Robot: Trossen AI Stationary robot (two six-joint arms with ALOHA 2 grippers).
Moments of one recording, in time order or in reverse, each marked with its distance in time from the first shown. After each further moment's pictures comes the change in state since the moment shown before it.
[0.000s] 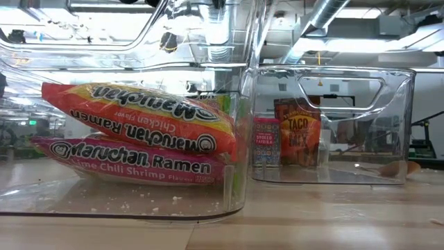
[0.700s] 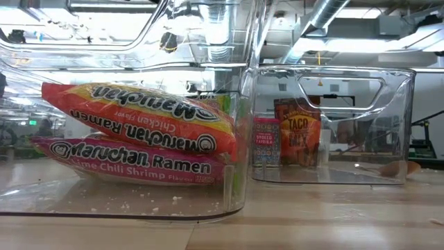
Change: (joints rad) left arm -0.044 0.000 0.000 0.035 0.019 0.000; right arm -0.019 0.044 0.000 0.084 -0.053 0.081
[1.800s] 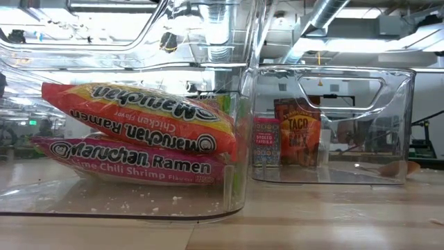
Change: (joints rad) left arm -0.013 0.000 0.000 0.002 0.062 0.046; right arm 0.000 0.002 0.000 0.001 0.017 0.088
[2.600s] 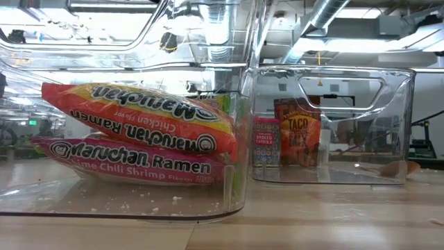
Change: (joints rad) left arm 0.000 0.000 0.000 -0.015 0.050 -0.003; right arm -0.006 -0.002 0.000 -0.010 0.040 0.142
